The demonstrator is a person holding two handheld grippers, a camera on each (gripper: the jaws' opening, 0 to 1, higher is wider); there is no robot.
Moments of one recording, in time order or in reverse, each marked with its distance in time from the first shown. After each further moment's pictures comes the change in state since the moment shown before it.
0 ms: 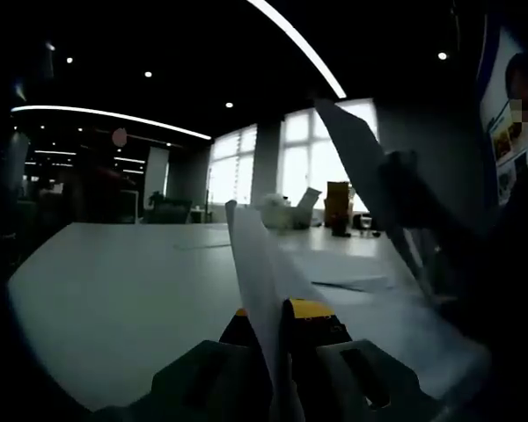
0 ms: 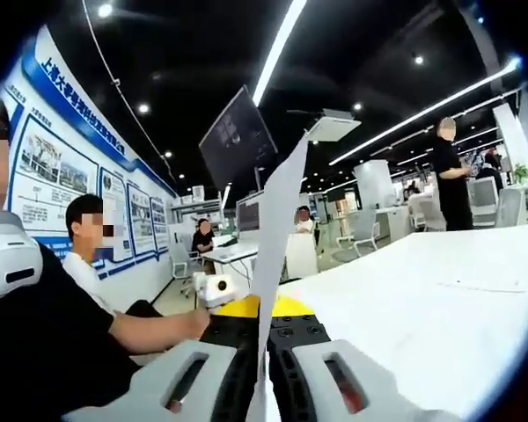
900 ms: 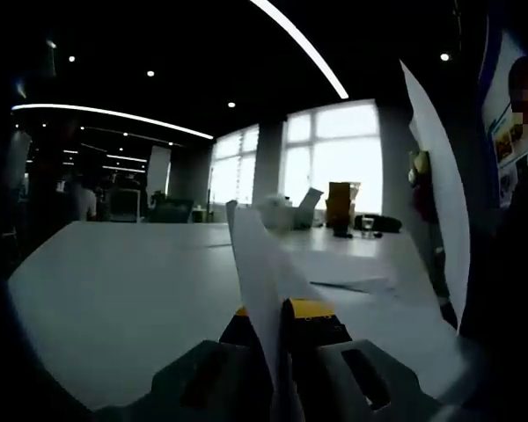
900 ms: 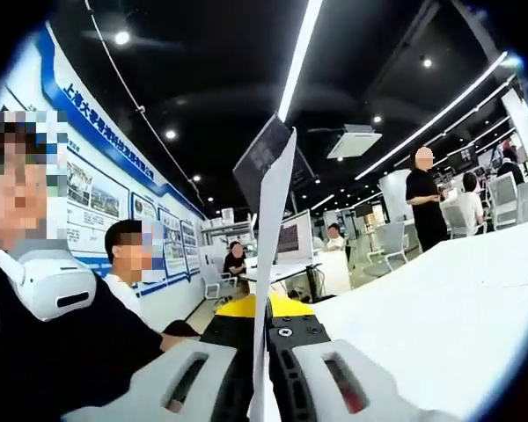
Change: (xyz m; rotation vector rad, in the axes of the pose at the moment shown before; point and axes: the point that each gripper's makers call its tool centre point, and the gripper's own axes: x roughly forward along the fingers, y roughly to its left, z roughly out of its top) left arm 0.002 0.002 0.000 -0.008 0.000 0.009; right arm -0.041 0.060 0.026 0.038 -0.096 0.141
